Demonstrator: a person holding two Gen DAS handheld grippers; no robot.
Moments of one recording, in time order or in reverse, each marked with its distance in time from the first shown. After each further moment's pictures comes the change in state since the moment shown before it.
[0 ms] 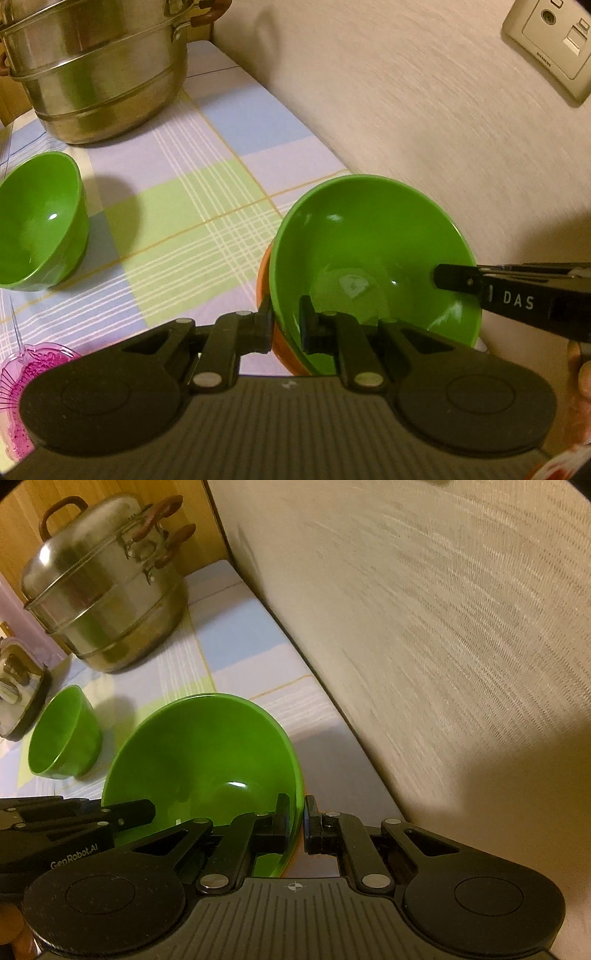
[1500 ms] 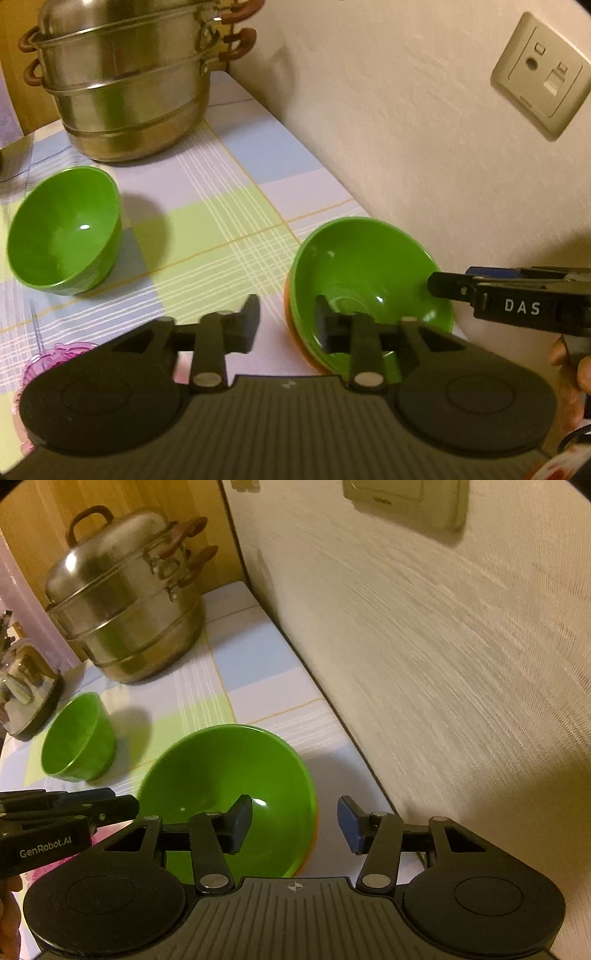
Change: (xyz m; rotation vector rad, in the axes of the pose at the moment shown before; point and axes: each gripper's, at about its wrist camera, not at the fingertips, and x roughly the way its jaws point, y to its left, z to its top) left arm -0.043 0.017 -0.010 -0.032 -0.104 -0.003; right arm -0.026 0.016 -0.001 -0.047 -0.076 0.008
